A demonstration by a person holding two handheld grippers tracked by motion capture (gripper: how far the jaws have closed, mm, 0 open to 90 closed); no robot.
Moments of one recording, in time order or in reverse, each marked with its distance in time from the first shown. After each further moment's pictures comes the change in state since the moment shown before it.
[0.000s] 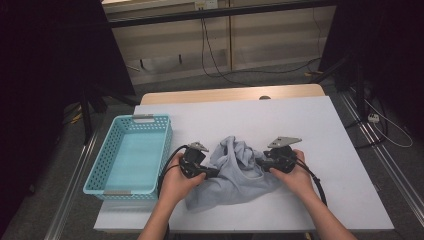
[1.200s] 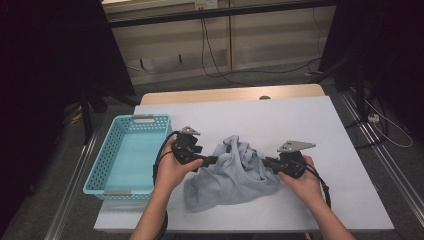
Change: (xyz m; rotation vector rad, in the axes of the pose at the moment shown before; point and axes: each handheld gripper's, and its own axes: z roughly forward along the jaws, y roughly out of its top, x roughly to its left) left arm 0.025 0.026 -0.016 -0.118 0.125 -0.037; right arm 0.005 -0.009 -0.033 -0.074 0.073 0.045
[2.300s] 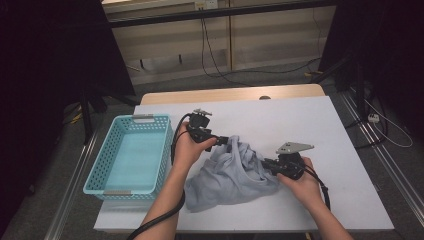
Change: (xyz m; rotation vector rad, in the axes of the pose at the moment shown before) left arm 0.016 0.051 0.041 -0.024 0.030 -0.051; right arm 0.003 -0.003 0.002 0.008 0.005 0.004
